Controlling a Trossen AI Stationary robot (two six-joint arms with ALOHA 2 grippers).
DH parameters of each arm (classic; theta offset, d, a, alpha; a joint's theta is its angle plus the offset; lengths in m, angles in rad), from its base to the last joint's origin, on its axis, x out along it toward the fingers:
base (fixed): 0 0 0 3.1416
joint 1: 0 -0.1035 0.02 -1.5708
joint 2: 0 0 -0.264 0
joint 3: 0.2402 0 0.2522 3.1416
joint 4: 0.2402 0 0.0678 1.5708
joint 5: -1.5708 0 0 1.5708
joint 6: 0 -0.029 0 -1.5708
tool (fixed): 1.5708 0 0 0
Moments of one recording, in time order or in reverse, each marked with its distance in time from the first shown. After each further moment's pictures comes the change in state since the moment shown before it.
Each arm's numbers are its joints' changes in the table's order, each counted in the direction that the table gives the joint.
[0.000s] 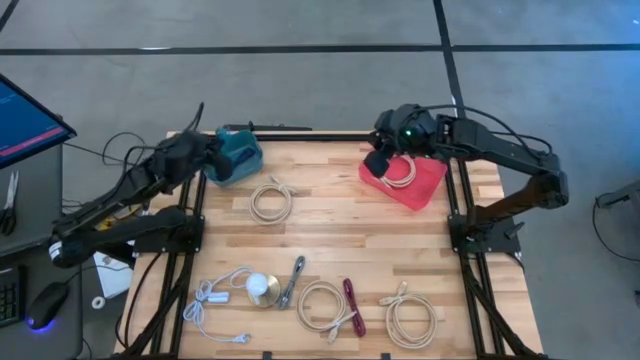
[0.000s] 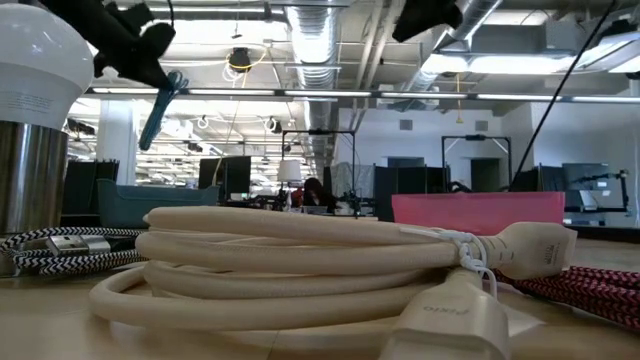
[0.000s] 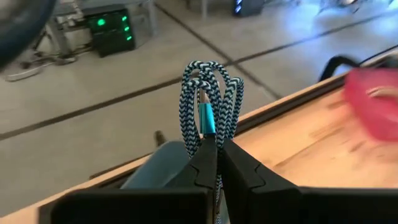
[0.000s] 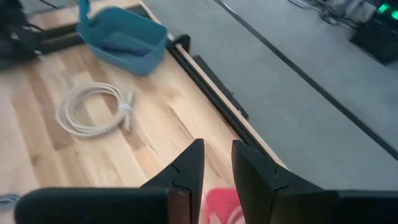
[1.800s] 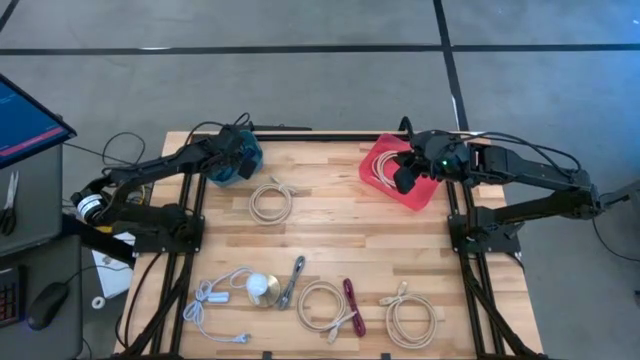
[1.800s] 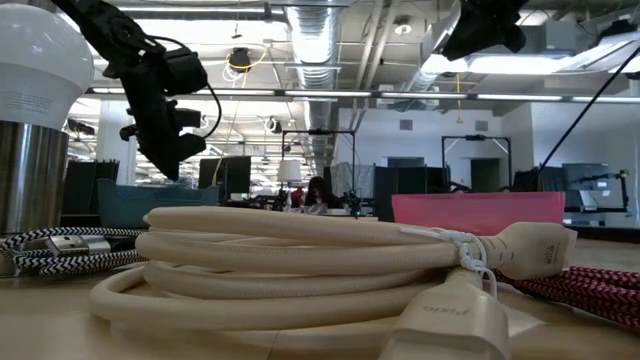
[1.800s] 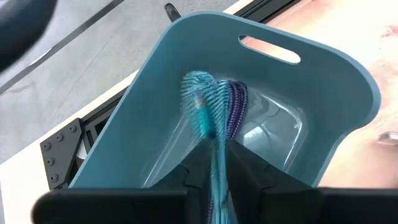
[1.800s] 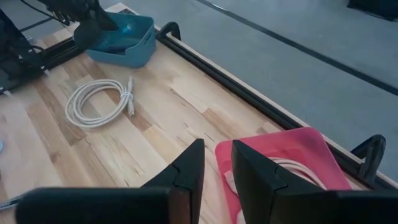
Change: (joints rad) left arm -0.157 -0.629 0.000 -0.063 -0.013 -0.088; right arm -0.076 0.361 -0.434 -0.111 -0.067 -0.261
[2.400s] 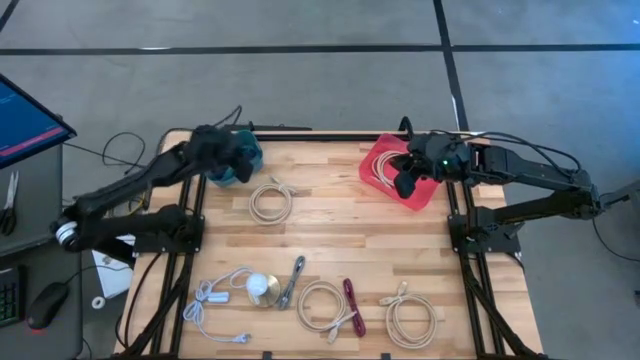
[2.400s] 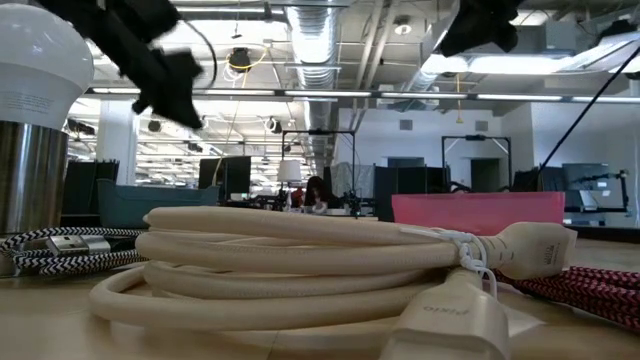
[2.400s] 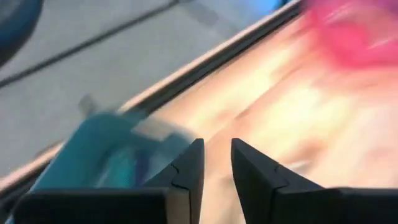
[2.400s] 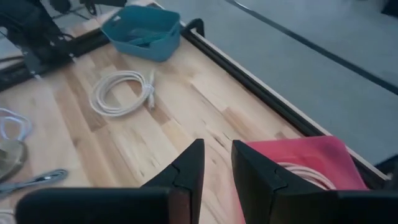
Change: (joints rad) left arm 0.083 0.355 0.000 -0.036 -0.347 0.017; right arm 0.000 0.000 0.000 -0.032 0.096 0.071
